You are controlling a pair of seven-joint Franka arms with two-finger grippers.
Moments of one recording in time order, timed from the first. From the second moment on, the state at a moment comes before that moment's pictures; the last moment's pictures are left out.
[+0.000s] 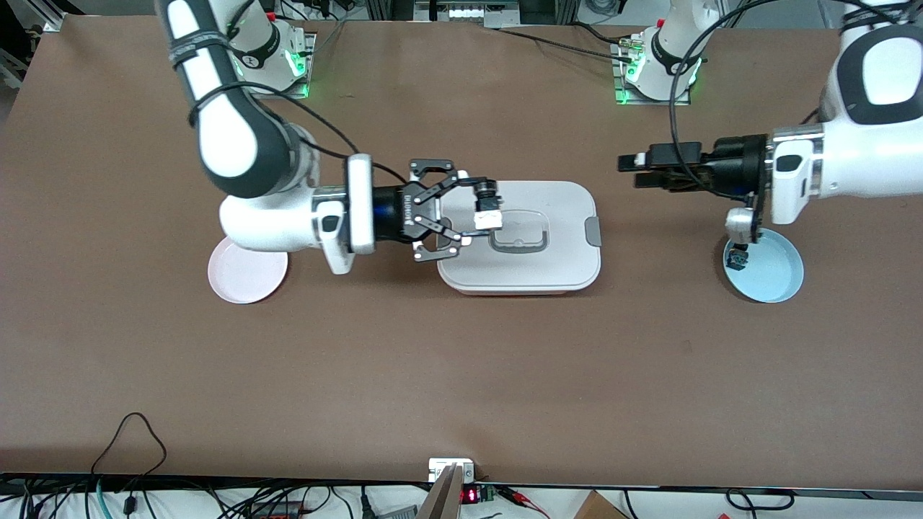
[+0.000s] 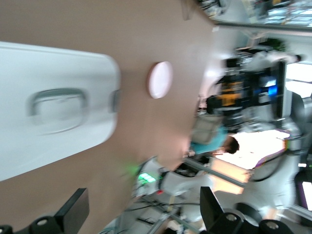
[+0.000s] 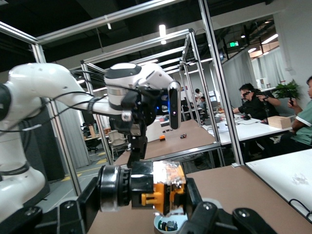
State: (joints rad) left arm -0.04 0.12 -0.07 -1.76 -1.12 1.65 0.05; right arm 0.63 0.53 -0.16 -1.47 1.88 1.94 -1.80
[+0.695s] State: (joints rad) left arm -0.04 0.16 -0.23 -1.84 -1.51 1.97 0.09; right arm 0.73 0.58 -0.16 -1.38 1.88 2.13 -1.74
